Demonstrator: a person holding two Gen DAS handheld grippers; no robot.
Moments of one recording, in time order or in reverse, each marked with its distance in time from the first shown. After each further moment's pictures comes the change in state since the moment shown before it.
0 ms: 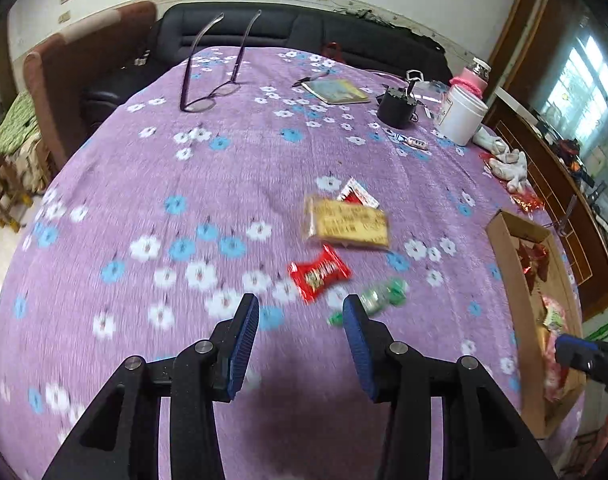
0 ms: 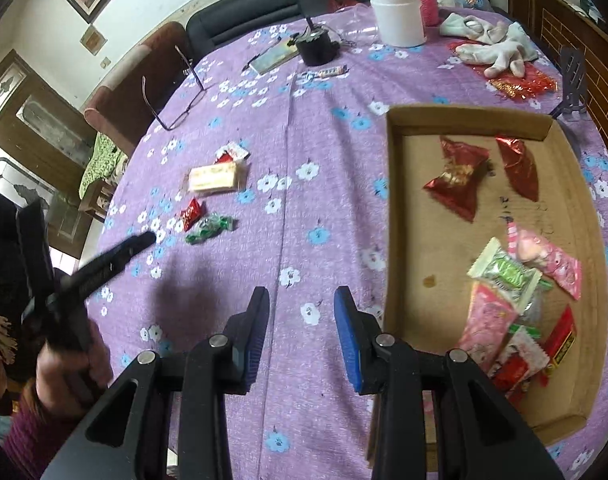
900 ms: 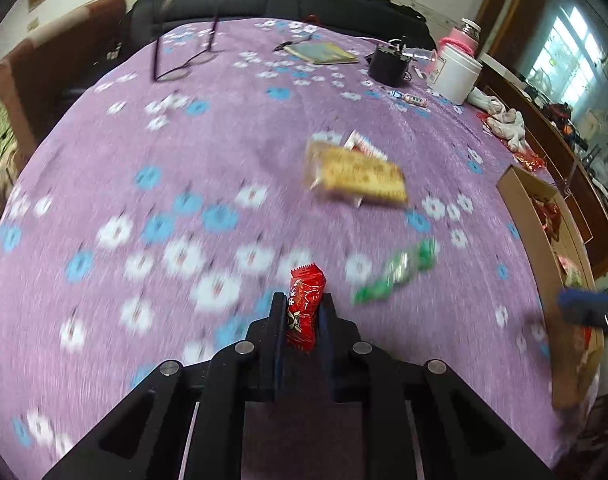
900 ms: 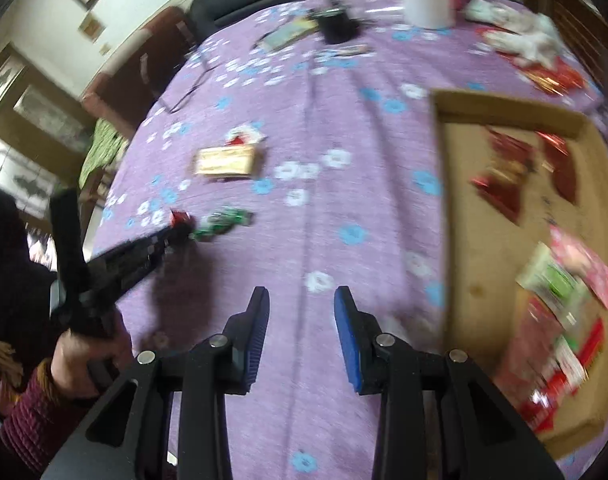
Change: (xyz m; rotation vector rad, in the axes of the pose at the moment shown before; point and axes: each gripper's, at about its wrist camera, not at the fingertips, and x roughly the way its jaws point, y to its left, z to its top) left arm 0.025 0.013 -0.023 0.059 0.077 -0.020; right arm 0.044 0.035 0.021 -0.028 0.086 0.060
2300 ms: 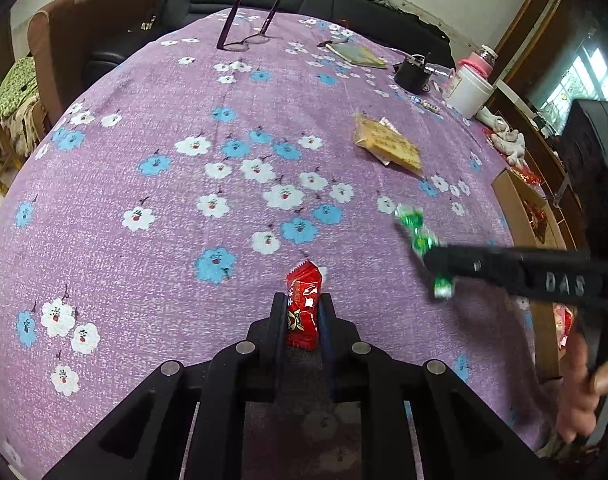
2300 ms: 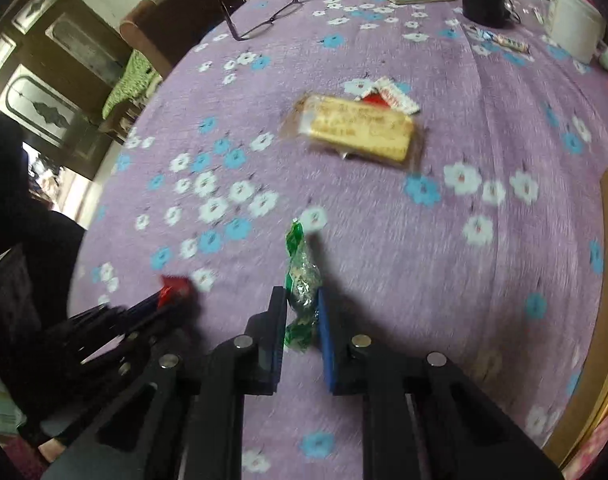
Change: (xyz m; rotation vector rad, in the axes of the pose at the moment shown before) left arm -0.038 0.030 -0.048 -0.121 -0.009 -0.031; right arm 0.084 0.082 0.011 -0.176 0.107 0.007
